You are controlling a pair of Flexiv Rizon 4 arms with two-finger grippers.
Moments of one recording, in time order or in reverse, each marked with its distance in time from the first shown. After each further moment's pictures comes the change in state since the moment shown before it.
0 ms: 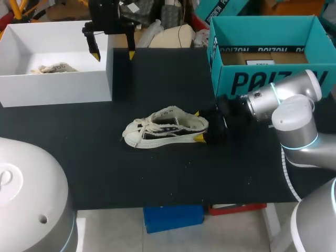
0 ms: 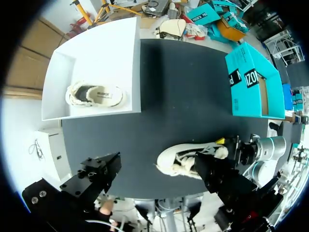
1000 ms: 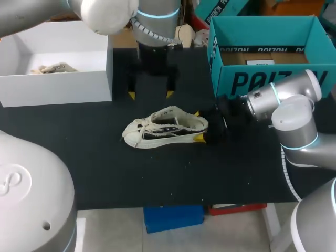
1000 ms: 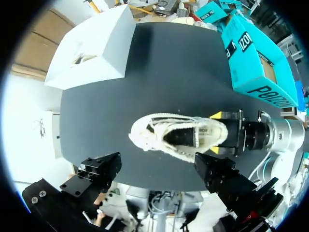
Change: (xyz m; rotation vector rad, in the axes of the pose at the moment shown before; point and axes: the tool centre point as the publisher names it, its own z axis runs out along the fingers) left arm 0.102 0.115 0.056 0.032 -0.151 -0.075; right arm 0.000 0.000 0.000 0.000 0.000 0.000
